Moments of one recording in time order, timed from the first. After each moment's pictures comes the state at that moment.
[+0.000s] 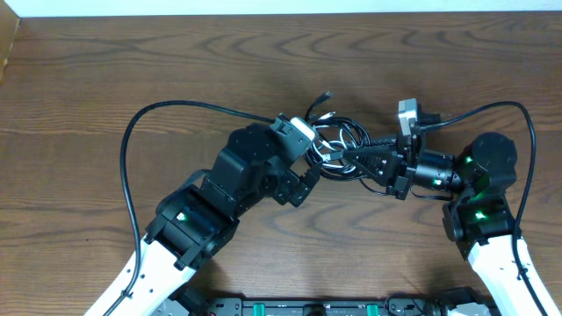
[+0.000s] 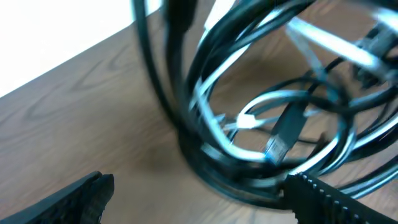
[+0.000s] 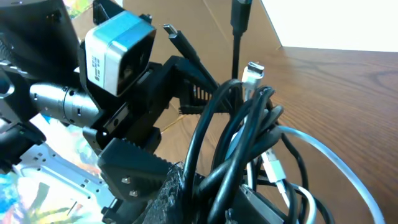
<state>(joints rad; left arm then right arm) -0.68 1.08 1.06 -0.57 0.05 0.06 0.18 1.03 0.64 0.39 -1.16 0.58</state>
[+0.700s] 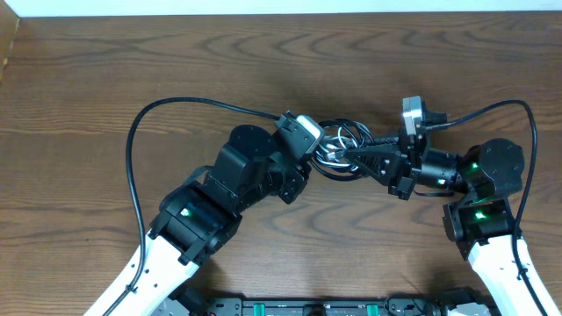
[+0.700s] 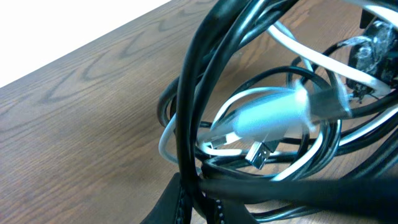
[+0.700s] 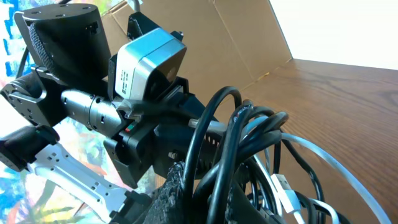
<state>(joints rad) -0.68 1.10 1.06 -0.53 0.14 0.04 0.18 1.03 0.64 0.52 -1.18 0.67</state>
